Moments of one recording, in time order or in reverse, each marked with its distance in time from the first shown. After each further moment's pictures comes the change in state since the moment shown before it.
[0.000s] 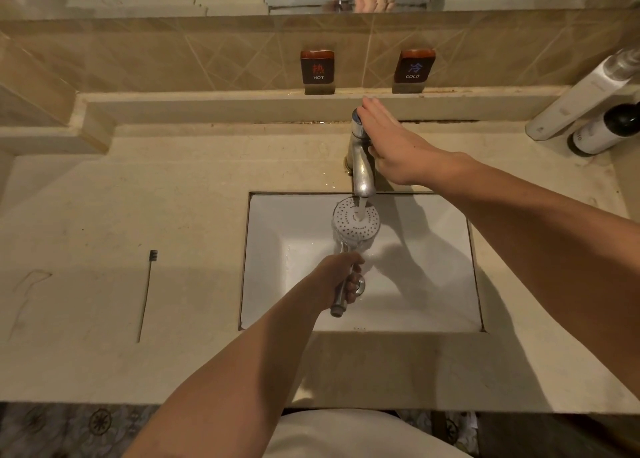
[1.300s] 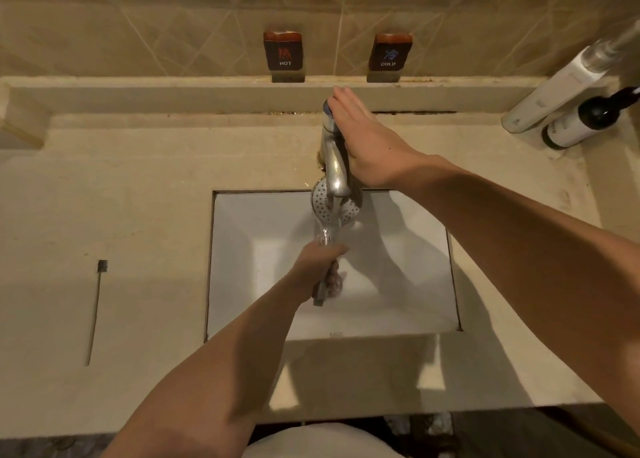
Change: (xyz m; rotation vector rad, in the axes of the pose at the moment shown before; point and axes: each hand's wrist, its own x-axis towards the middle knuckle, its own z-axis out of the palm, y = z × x) left_hand 0.062 -0.001 -0.003 0.044 -0.021 0.305; right_hand 0.001 0.002 0.006 0.003 0.044 0.005
